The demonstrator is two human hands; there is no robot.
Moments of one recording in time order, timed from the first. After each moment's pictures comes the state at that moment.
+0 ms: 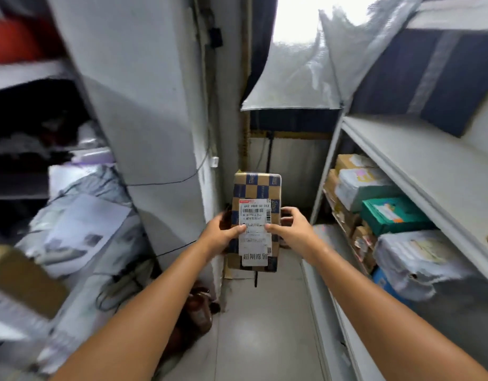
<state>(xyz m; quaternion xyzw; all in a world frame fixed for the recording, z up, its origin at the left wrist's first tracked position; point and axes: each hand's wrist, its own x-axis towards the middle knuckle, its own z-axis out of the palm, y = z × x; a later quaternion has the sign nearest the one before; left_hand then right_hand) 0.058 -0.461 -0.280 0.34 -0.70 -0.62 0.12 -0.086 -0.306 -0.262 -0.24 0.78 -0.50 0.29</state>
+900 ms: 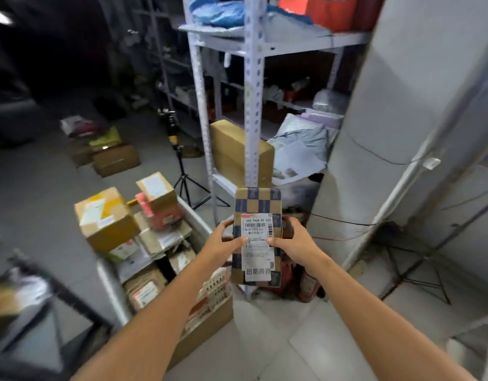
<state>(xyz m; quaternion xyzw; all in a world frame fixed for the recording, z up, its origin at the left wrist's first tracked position) 0.472 -0.363 -0.332 0.61 -0.44 -0.55 0.36 0.268 -0.369 -0.310 -0.52 0.63 -0.31 0.49</state>
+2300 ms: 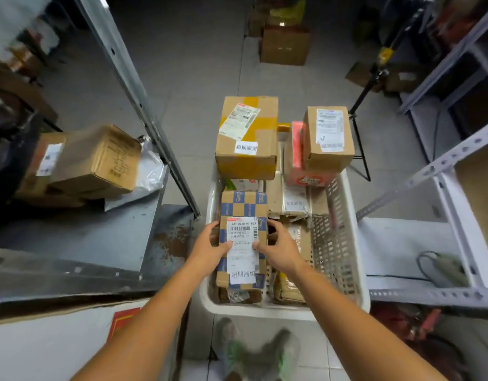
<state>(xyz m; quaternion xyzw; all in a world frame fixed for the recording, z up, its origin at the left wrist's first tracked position) 0.775 -0.371 -0.571 0.78 -0.07 -0.43 0.46 0.648 -0.515 -0.559 -0.69 0.45 0.04 0.57</state>
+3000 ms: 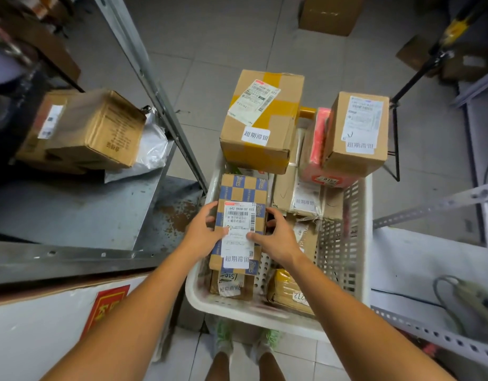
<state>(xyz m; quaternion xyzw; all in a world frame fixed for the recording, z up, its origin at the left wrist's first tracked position) 0.792 -0.401 -0.587 0.80 -0.05 -0.40 0.45 0.676 -0.556 -0.602 -0.71 0.41 0.08 0.57</state>
